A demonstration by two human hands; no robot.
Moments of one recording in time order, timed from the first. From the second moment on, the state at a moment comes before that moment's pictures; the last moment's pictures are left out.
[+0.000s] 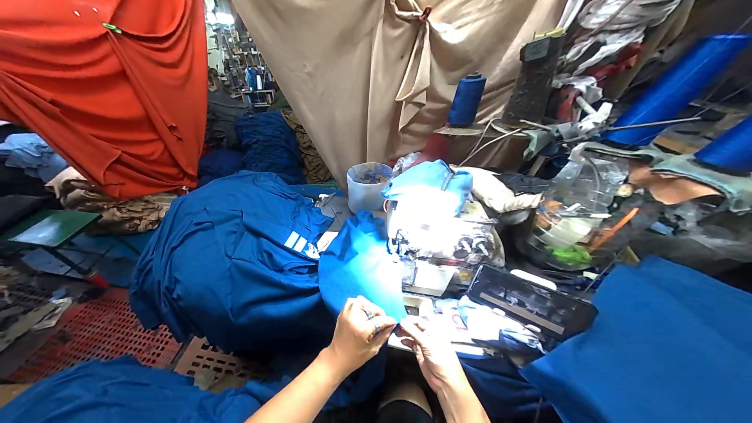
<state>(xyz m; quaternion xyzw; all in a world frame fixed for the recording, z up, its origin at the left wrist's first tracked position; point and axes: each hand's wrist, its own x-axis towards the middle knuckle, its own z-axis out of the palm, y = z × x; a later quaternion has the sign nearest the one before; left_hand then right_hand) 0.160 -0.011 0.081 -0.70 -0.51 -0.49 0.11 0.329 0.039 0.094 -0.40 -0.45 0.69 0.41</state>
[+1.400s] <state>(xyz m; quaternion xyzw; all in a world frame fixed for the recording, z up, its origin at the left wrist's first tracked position) 0.152 0.043 0.125 -0.74 -0.63 -0.18 0.18 0.304 0.083 0.094 -0.45 -0.60 0.50 0.43</state>
